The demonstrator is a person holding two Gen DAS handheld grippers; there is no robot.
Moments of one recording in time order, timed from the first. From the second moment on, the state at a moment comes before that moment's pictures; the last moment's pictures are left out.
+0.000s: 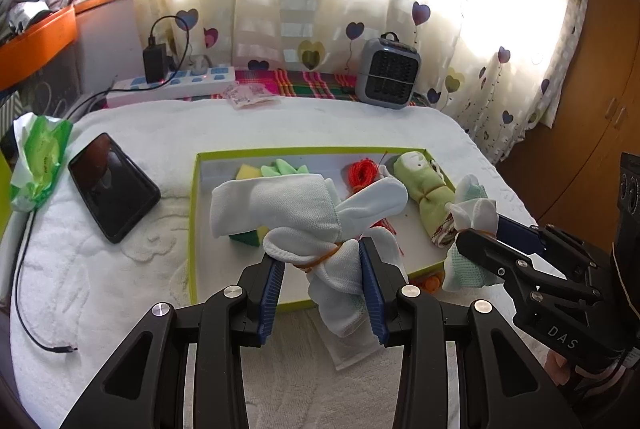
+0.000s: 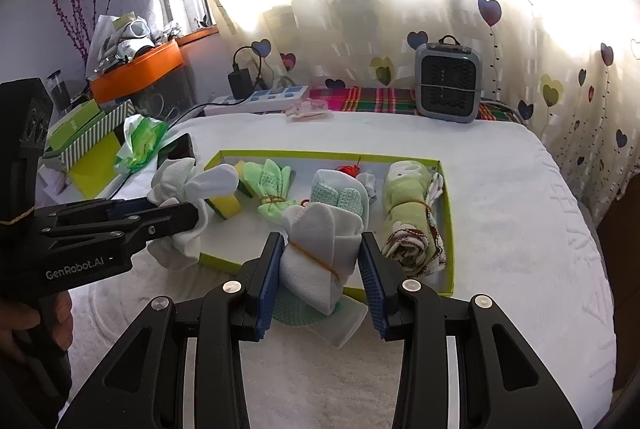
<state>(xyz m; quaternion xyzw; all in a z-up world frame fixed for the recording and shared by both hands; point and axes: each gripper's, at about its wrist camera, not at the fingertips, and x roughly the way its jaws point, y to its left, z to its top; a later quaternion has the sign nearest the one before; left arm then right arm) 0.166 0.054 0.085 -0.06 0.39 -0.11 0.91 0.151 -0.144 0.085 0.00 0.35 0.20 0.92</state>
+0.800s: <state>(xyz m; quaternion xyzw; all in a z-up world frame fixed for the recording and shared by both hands) 0.223 0.048 0.076 -0.03 0.41 -0.11 0.91 0.202 -0.135 0.079 -0.03 0.36 0.19 0.91</state>
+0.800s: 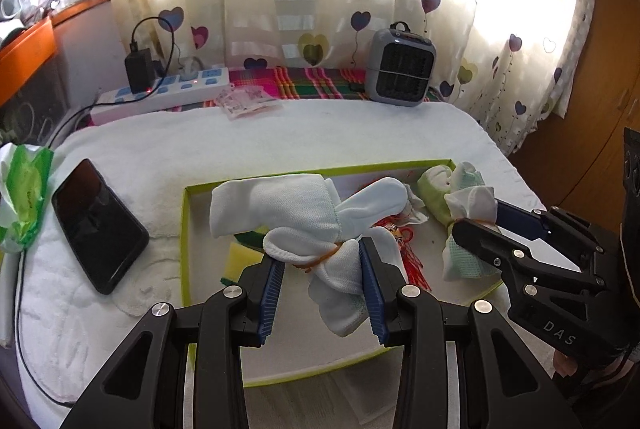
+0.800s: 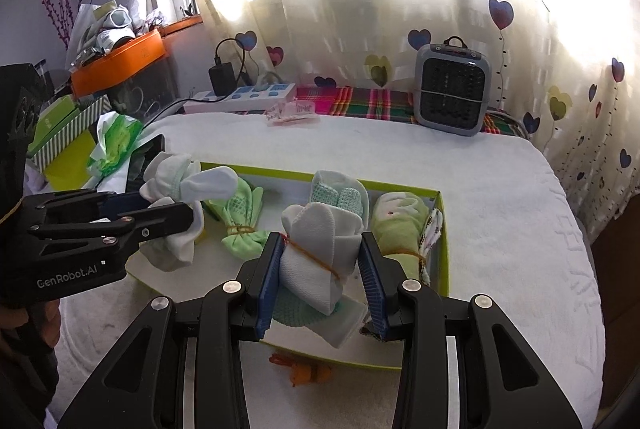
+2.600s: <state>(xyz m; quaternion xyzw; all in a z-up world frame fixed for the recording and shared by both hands) 0.266 0.031 0.047 0.01 0.43 -0.10 0.90 0.250 -0.123 0.044 -0.05 0.40 0.18 0.90</state>
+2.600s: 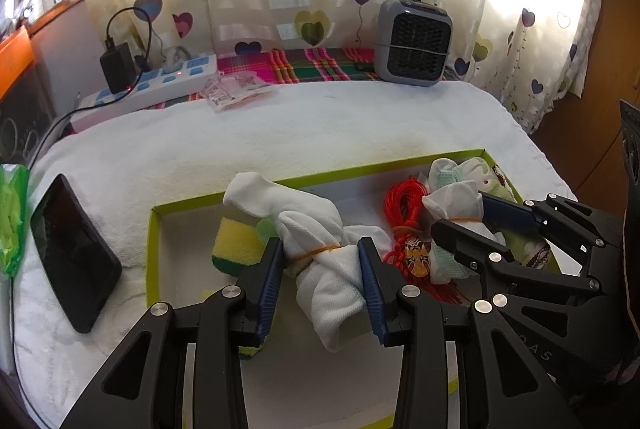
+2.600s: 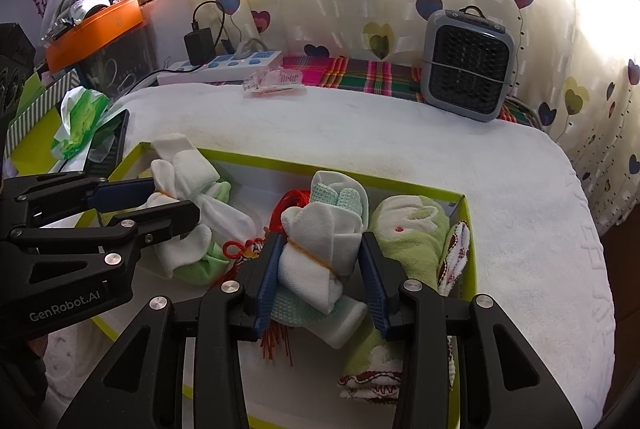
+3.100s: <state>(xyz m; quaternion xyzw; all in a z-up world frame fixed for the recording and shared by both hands) 0.266 0.031 0.047 0.01 0.43 -0.10 0.90 0.249 -0.122 0.044 -0.06 0.40 0.18 0.90</state>
